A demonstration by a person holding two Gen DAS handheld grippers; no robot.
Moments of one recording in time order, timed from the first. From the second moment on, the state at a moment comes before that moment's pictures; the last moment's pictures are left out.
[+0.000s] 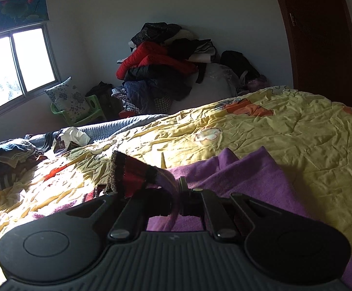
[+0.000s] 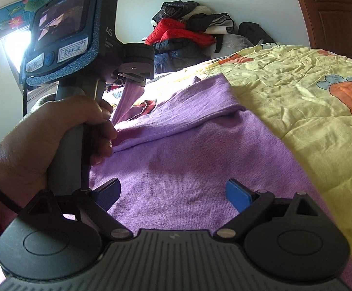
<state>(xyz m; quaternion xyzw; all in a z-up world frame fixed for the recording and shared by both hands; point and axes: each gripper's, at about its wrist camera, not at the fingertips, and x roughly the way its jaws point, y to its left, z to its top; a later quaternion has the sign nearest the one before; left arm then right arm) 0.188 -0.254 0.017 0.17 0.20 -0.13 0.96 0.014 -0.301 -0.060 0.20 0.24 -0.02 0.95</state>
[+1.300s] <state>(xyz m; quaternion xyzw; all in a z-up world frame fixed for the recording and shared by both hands) 0.165 -0.230 0.034 0.20 0.18 -0.16 0.95 0.014 -0.301 -0.060 0.20 0.24 -0.02 0.95</state>
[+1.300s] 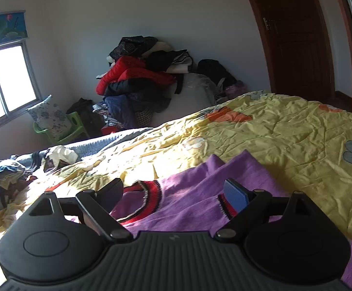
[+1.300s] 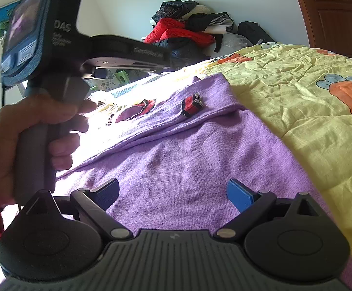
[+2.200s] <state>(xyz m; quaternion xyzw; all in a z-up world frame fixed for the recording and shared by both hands) 0.138 0.004 -0.019 0.10 0.31 -0.04 0.95 0.017 -0.295 -0.059 0.18 0.25 -0.03 0.95</state>
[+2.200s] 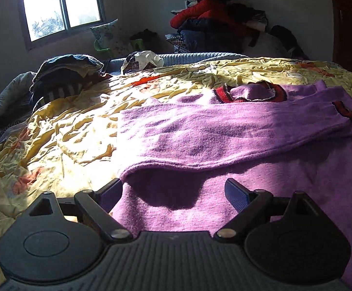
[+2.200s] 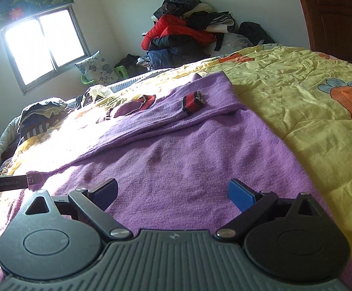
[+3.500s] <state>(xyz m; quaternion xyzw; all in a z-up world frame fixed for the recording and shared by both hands) -0.021 0.075 -0.039 -0.01 0.37 -0.03 0.93 -0.031 -0.255 -0.058 0.04 0.31 -0.04 0.95</state>
